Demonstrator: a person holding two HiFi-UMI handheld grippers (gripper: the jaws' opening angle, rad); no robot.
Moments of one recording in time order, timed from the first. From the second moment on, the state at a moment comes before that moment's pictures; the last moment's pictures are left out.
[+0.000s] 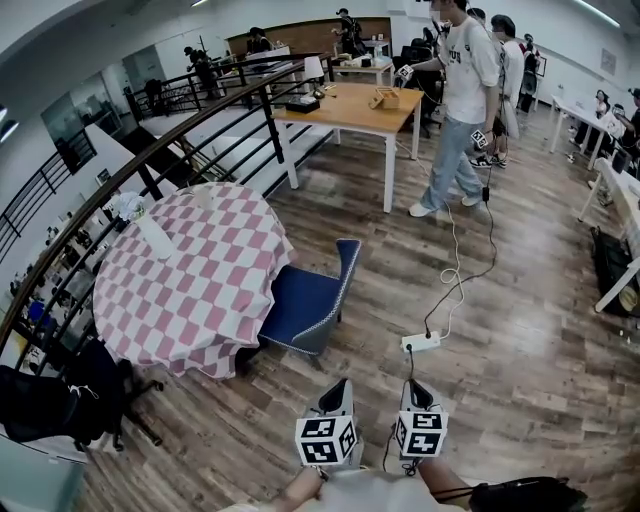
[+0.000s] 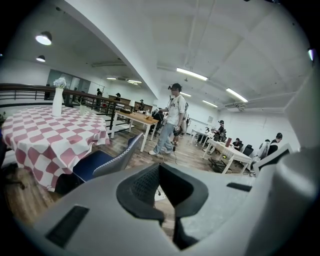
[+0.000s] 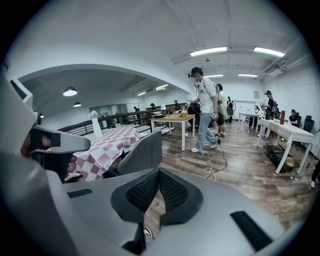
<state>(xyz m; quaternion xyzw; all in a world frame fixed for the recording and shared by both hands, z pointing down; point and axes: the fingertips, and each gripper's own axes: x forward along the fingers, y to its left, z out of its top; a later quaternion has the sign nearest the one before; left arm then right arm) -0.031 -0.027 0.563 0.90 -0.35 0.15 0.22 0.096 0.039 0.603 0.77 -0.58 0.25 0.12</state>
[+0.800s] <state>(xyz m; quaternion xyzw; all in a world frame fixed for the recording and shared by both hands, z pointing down) 0.001 -0.167 0.542 0.90 -0.36 0.12 0.21 0.127 -0.105 0.580 0.76 -0.59 0.22 0.13</state>
